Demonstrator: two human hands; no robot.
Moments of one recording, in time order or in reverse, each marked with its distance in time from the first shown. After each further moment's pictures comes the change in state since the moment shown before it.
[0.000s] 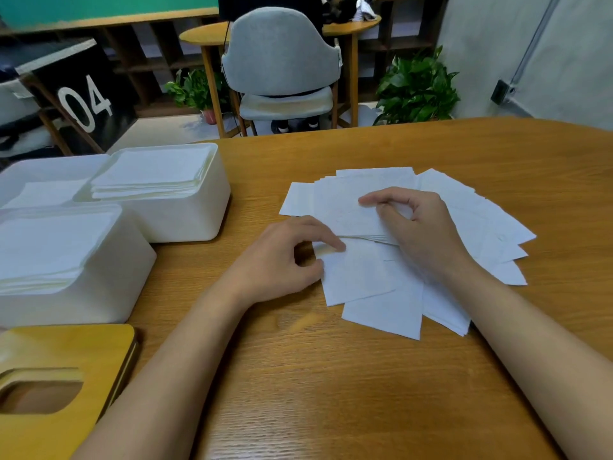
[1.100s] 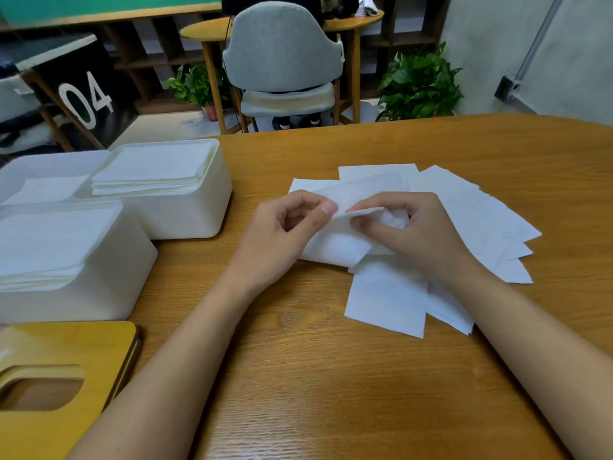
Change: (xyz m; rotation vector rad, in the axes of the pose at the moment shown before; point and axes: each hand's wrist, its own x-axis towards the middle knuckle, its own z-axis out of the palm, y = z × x) left_hand 0.004 0.007 0.001 -0.551 0.296 -0.111; right_hand -0.012 -0.017 0.002 0.118 -0.166 -0.132
